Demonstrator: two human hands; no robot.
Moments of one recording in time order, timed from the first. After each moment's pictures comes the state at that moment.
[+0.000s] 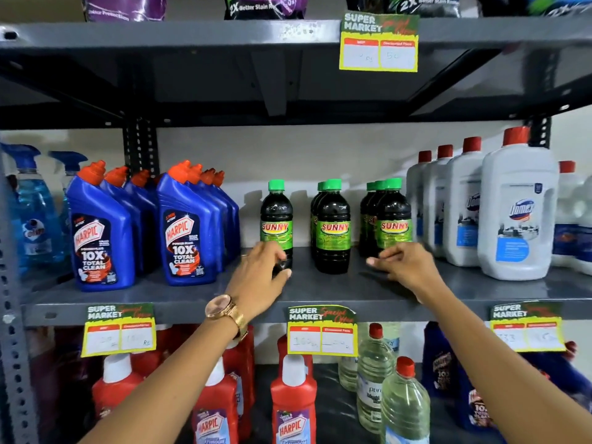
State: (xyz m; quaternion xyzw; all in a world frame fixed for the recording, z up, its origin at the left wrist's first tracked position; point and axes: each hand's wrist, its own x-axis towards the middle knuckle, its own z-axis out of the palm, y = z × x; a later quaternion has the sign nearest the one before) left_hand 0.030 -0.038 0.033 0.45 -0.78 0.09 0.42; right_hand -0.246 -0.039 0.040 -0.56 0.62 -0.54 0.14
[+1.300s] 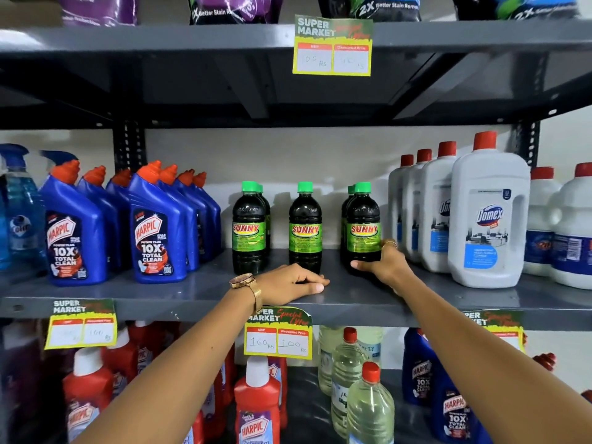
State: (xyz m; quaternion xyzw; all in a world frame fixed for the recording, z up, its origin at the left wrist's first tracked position) left_hand -0.060 -0.048 0.049 0.38 -0.91 -0.10 0.15; right_hand -0.293 -0.074 0.045 -0.56 0.62 -0.51 0.20
